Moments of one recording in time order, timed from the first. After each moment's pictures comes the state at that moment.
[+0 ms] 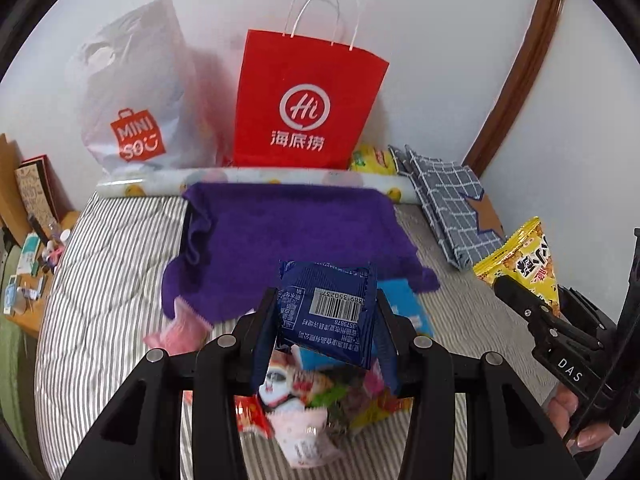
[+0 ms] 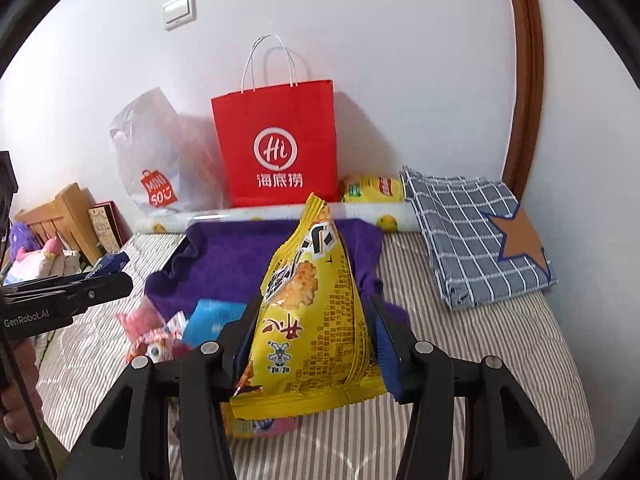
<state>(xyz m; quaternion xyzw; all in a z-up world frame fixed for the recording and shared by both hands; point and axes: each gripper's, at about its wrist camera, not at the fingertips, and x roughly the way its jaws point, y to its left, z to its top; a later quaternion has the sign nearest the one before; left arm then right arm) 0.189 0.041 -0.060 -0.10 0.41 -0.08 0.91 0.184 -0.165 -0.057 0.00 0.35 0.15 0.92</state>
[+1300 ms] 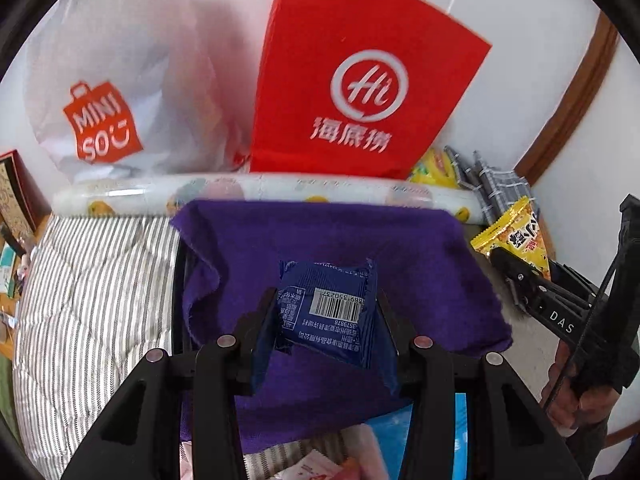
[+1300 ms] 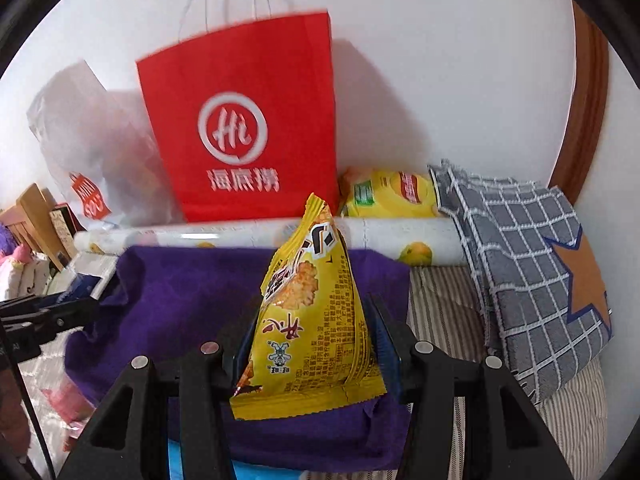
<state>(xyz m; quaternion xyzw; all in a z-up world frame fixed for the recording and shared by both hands) 0.329 0.095 -0.138 -0.11 0.44 -0.06 0.89 0.360 -0.130 -0.148 -0.01 0.41 0.14 0.90</state>
